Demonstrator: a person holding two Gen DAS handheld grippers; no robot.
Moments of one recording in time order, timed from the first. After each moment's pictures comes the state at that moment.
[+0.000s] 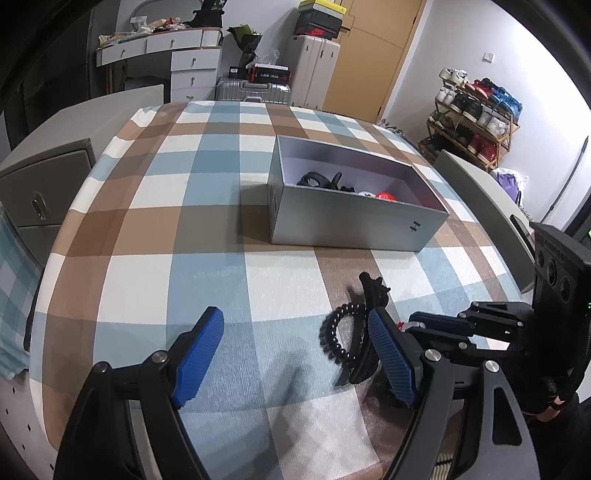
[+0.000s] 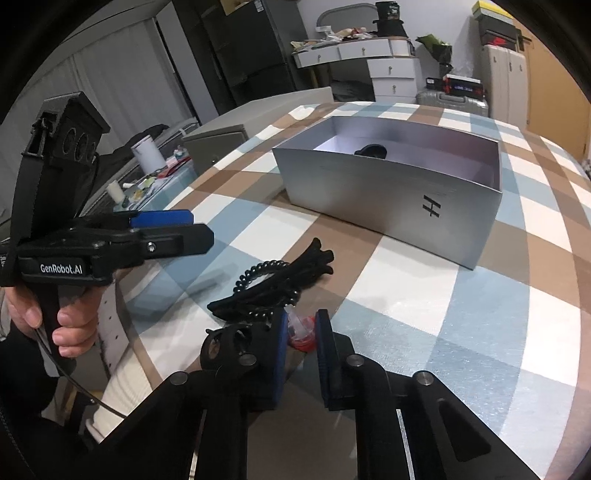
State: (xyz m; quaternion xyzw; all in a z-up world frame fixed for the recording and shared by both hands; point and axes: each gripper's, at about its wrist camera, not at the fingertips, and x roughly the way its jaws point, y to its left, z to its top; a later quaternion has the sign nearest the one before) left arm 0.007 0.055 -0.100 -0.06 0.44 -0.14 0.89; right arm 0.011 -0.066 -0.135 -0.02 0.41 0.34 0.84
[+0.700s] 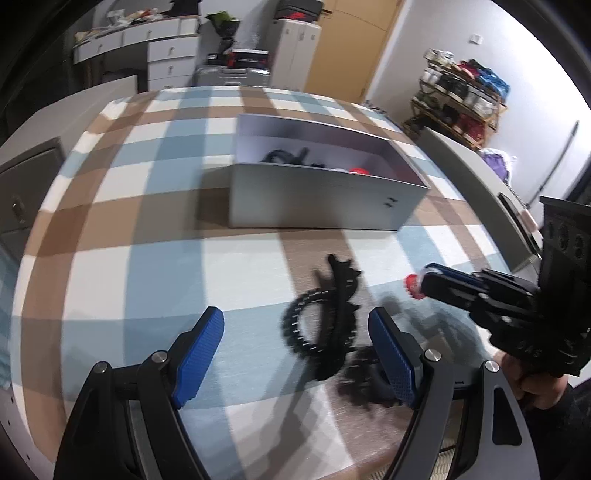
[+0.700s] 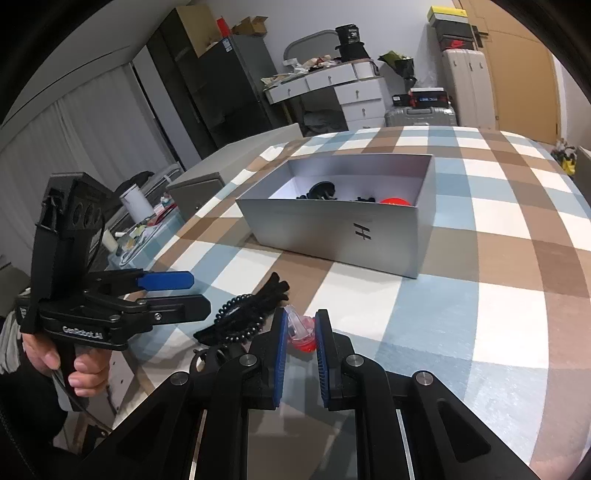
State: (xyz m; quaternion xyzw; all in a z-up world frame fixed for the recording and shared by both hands) left arm 0.012 0.029 -0.105 -0.04 0.46 -0.18 0.87; right arm 0.009 -0.109 -0.121 0.05 0.37 0.31 0.87
